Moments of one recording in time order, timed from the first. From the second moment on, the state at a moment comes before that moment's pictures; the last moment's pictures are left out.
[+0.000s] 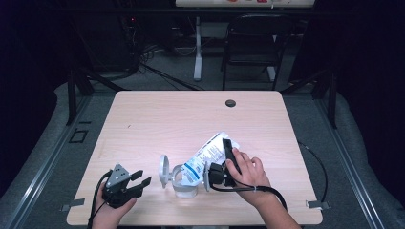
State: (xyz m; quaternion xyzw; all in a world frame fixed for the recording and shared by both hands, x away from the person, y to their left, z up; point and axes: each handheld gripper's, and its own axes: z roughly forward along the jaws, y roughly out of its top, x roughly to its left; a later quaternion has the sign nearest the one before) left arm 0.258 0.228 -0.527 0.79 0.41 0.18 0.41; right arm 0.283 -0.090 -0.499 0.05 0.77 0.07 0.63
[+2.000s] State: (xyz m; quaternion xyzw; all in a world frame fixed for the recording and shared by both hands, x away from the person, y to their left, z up) left arm 0.259 0.228 -0.528 0.79 0.41 0.18 0.41; right arm 0.278 -0.089 -0.497 0.04 0.77 0.09 0.63
